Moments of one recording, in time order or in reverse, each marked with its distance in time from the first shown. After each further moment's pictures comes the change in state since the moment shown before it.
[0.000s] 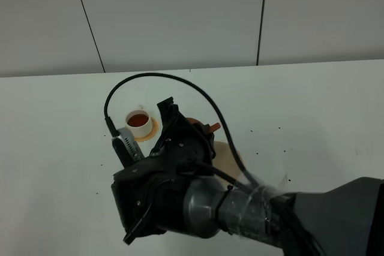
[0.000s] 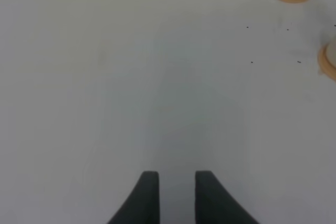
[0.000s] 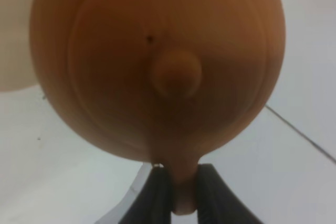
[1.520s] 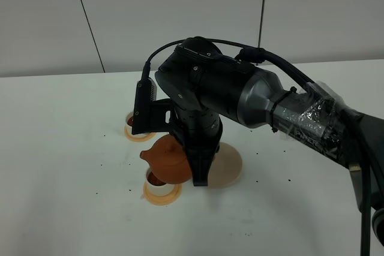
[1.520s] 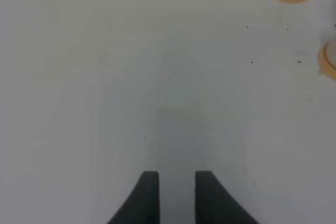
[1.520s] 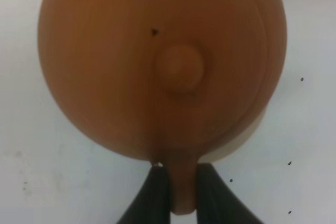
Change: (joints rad) left arm 0.000 0.000 0.000 0.000 0.000 0.000; right arm -0.261 -0.044 -0.290 0.914 0.020 -0.411
